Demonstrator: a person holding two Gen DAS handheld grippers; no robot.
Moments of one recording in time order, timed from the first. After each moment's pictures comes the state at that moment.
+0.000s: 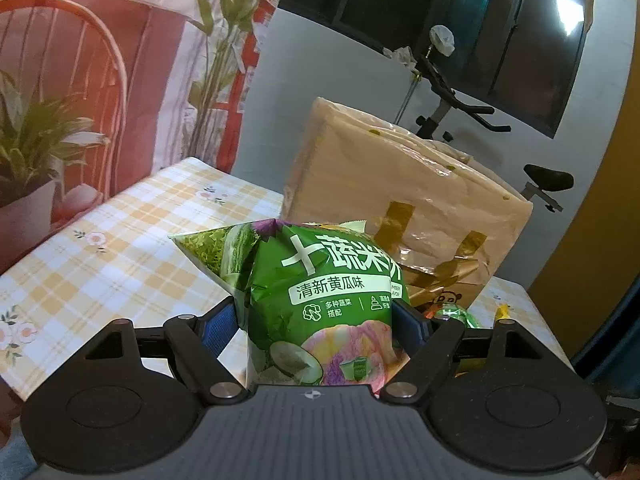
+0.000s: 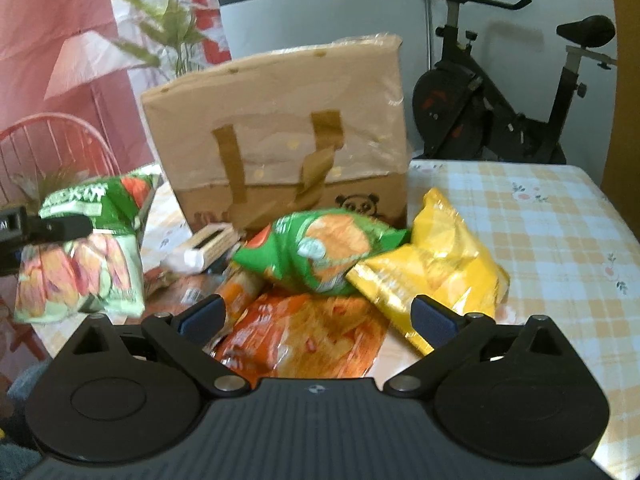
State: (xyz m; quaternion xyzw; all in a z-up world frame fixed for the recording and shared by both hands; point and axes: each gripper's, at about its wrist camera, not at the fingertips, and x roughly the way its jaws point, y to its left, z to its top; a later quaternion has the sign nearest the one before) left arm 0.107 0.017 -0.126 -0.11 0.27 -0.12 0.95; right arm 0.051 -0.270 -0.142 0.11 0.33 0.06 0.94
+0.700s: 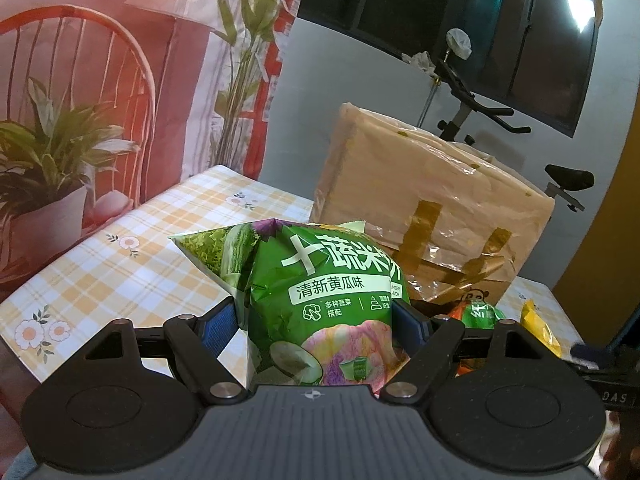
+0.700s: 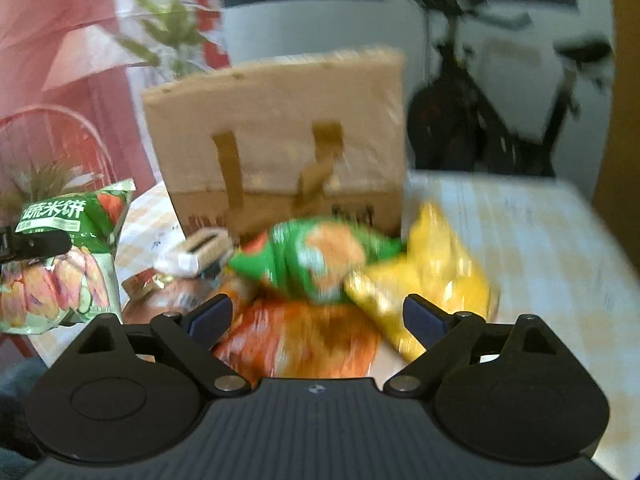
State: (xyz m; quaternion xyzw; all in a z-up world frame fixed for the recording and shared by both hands) left arm 0.097 0.024 -0.132 -0.09 0.26 -0.08 0.96; right arm 0.053 -0.261 -0.132 0.06 0.30 0.05 0.95
